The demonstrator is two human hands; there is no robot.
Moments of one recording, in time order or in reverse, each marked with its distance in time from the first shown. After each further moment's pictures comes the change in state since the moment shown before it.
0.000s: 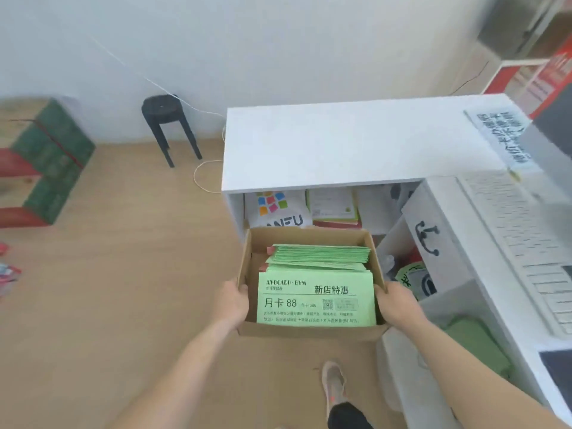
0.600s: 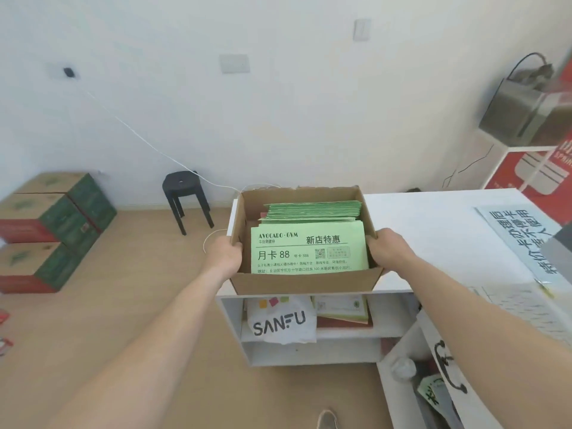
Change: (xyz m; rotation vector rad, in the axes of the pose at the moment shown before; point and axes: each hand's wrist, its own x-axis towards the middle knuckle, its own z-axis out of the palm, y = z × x) left_hand 0.164 0.242 -0.133 -0.102 0.235 0.179; right_hand 0.165 -0.220 -0.219 0.127 0.135 -0.273
